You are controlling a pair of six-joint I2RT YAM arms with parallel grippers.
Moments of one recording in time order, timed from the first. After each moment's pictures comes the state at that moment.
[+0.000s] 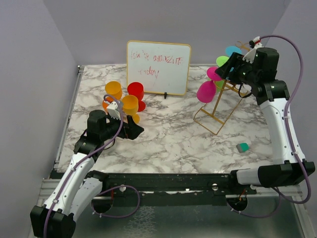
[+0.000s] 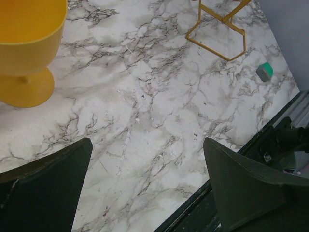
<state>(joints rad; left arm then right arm) -0.26 0.75 0.60 -0.29 0.50 -0.32 0.07 1.34 1.61 -0.67 -0.24 0.39</state>
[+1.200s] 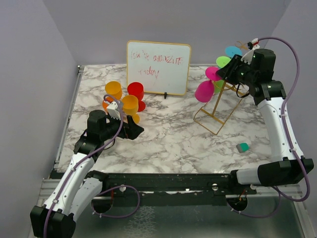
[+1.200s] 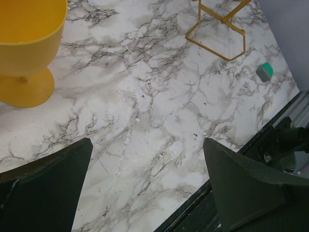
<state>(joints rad) -0.26 0.75 0.60 -0.29 0.50 -0.32 0.07 1.36 1.57 -0.61 -0.26 0.43</state>
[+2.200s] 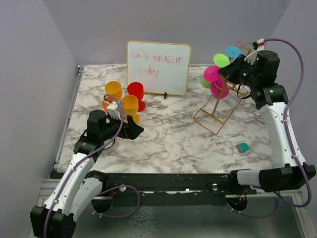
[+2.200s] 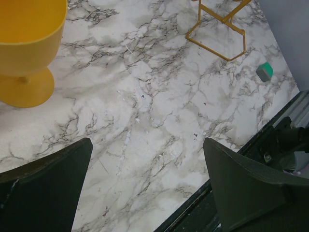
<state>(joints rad) -0.26 0.75 0.60 -0.29 0.50 -0.32 0.07 1.31 1.53 -0.54 -0.26 0.51</state>
